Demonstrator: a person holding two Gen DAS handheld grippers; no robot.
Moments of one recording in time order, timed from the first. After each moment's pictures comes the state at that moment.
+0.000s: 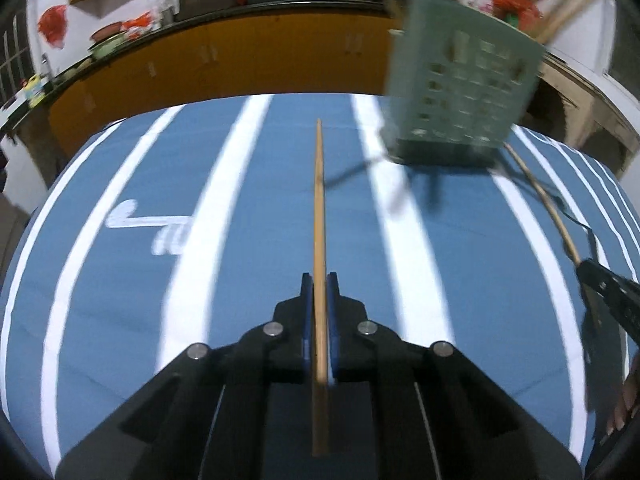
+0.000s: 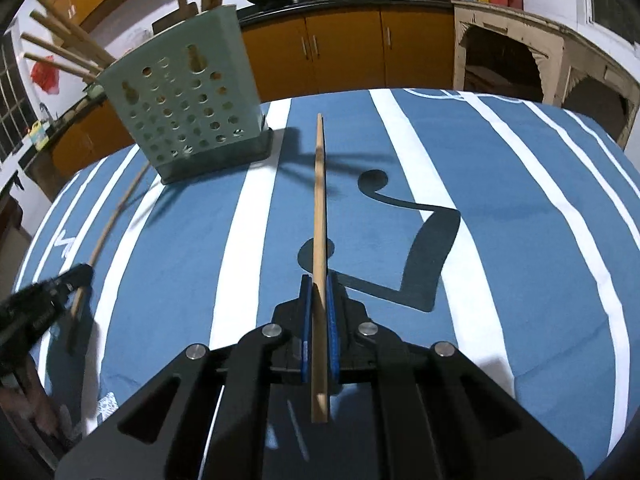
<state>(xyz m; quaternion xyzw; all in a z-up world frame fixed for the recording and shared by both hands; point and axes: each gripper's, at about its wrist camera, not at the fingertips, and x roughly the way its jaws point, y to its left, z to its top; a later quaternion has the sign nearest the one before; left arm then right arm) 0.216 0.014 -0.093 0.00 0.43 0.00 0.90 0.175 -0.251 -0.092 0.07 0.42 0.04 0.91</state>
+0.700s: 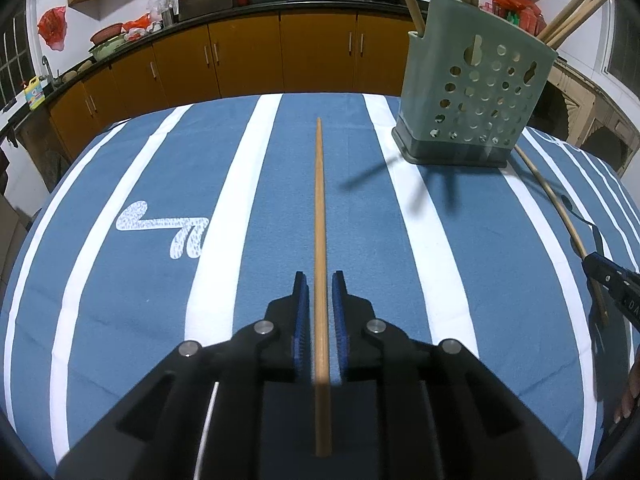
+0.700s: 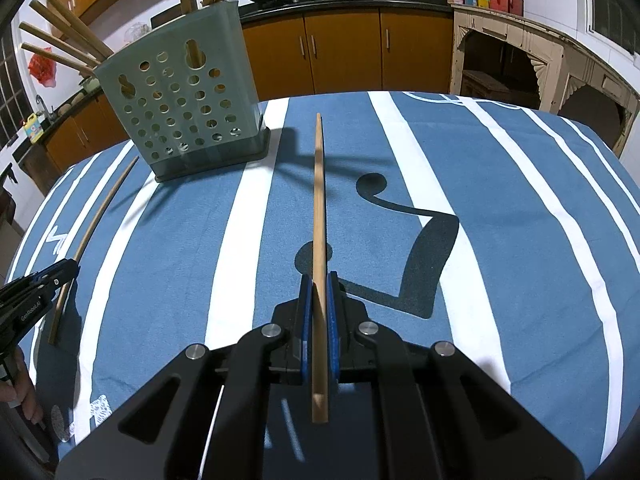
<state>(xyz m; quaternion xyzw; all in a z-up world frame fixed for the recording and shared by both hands) 0.215 0.023 -0.093 0.01 0.43 -0.01 0.90 0.176 -0.249 -0.093 0.06 0.42 0.03 0.91</state>
